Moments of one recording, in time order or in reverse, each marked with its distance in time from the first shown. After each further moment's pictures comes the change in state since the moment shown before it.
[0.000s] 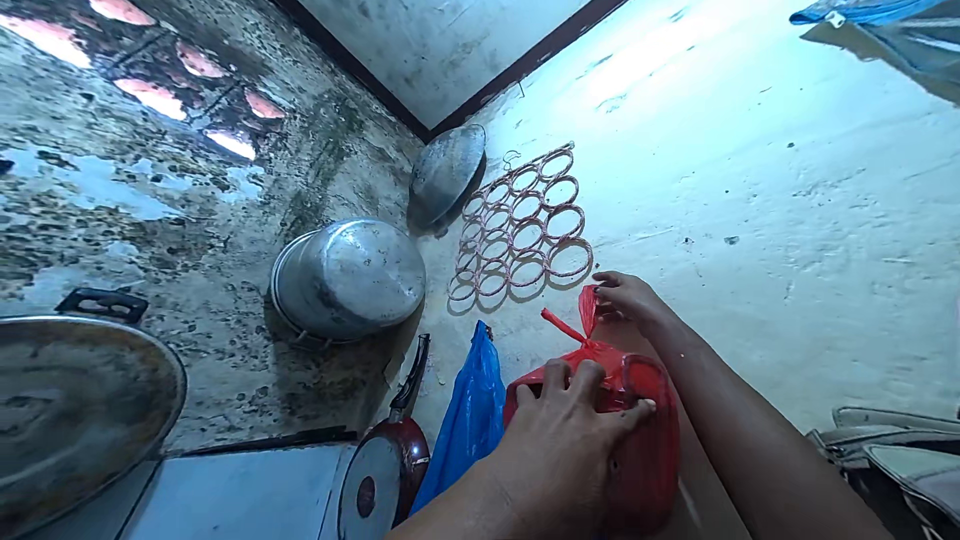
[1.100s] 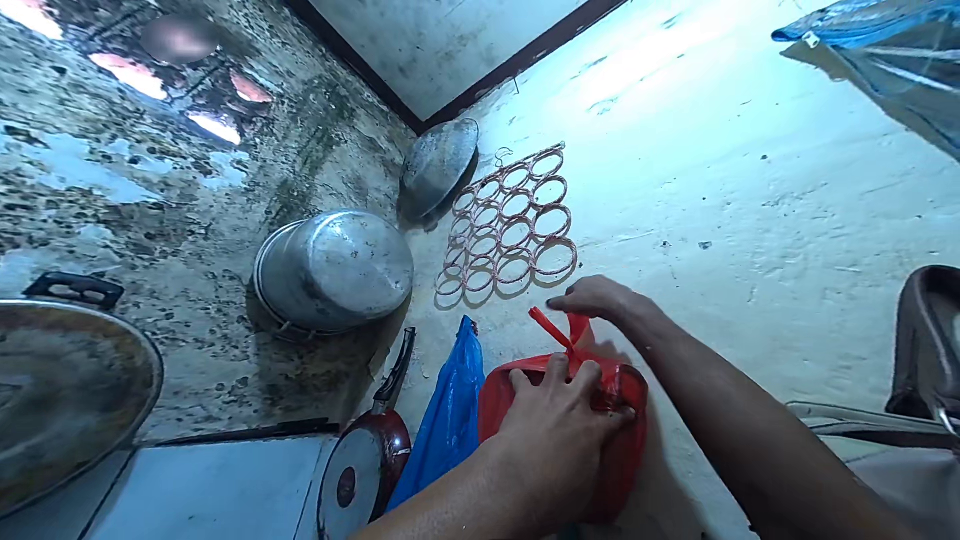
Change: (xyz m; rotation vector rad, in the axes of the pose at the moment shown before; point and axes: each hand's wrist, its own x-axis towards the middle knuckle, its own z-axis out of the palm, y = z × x) left_hand 0.016 0.023 -0.008 0.144 -0.148 -0.022; right_hand -0.021 -0.052 0.006 -0.911 -0.255 -0.034
